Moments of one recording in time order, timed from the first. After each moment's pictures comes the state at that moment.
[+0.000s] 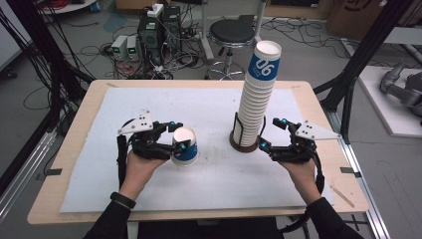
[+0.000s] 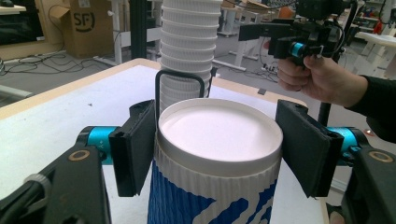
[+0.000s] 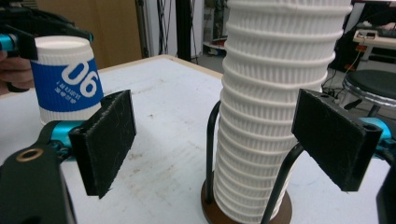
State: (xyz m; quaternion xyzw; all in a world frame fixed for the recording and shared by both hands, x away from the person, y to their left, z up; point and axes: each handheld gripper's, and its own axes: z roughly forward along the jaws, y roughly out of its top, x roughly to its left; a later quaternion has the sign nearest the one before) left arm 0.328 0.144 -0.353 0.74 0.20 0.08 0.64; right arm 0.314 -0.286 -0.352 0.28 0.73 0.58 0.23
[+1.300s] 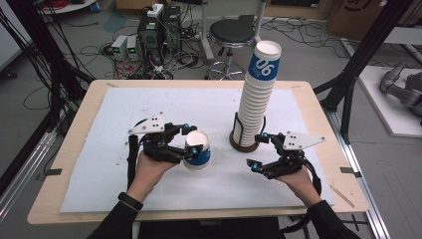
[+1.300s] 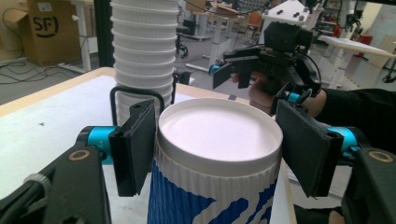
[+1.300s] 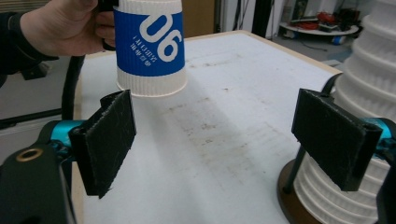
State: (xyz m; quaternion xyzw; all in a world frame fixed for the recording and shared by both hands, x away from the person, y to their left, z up) left arm 0.323 0.112 -0.345 0.74 0.15 0.04 0.65; right arm 0.306 -0.268 -0.369 0.17 0.79 0.58 0.11
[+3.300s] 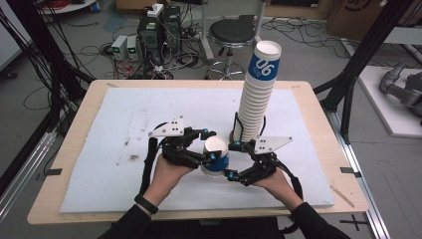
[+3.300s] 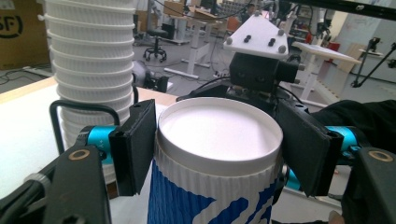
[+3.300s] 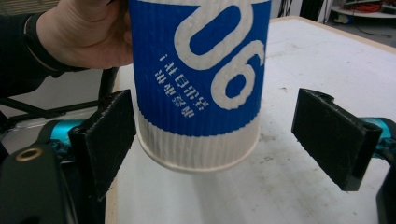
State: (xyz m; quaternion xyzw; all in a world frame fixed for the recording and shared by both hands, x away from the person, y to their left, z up) left arm 0.319 0.070 -0.350 0.73 0.13 0.00 0.67; right arm 0.308 -0.207 -0.387 0.14 0.81 0.57 0.03
